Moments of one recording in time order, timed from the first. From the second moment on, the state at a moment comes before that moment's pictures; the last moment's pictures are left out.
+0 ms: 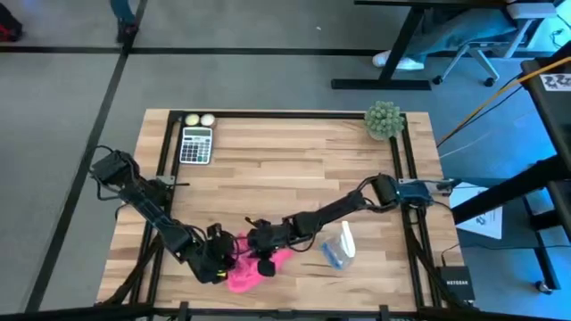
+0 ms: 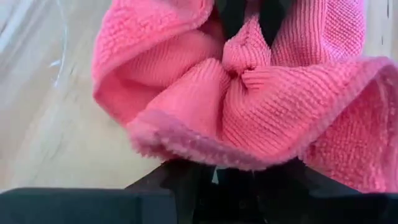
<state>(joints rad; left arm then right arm) -0.80 1.64 0.76 -0.24 -0.47 -1.00 0.32 2.36 1.59 -0.06 -0.14 0.39</state>
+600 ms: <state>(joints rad) -0.80 1.69 0.76 -0.19 -0.49 -0.99 0.33 2.39 1.58 0.15 -0.05 0.40</state>
